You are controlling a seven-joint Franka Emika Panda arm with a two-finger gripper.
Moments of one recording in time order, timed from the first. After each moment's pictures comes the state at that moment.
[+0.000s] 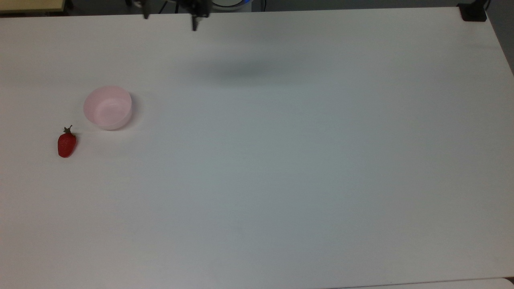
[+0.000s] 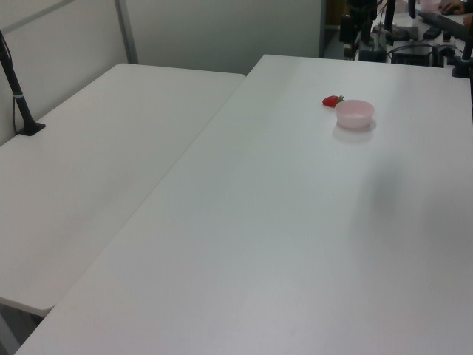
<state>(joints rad) -0.05 0.02 -0.02 -1.60 -0.10 1.64 0.15</state>
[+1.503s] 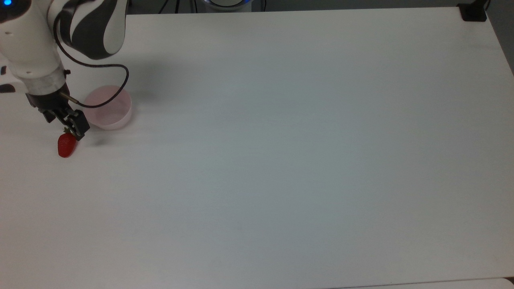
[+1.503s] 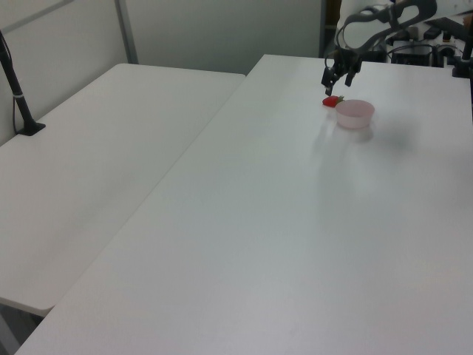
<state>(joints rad) -0.42 0.55 -0.03 -1.55 -0.07 2.32 0.09</state>
